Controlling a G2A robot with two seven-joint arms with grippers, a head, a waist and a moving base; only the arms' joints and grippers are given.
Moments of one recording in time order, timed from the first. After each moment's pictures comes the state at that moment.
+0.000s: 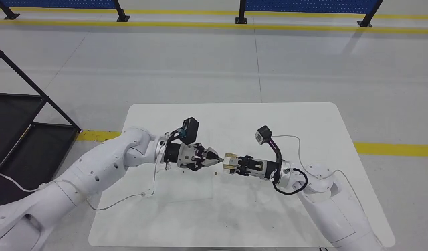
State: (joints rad) left arm 0.82 -0.72 -0.52 -1.48 0.70 -1.01 0.09; right arm -1.26 -1.15 1.02 -1.57 0.38 -0.20 0.95
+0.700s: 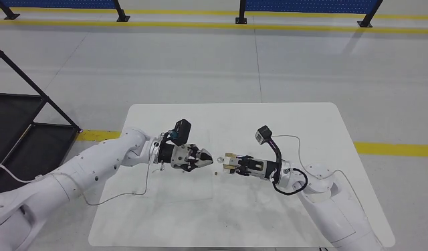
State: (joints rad) left arm 0.66 -0.68 -0.27 -1.40 0.85 -1.01 0.43; right arm -1.26 -1.15 1.02 -1.57 0.38 -0.20 0.95
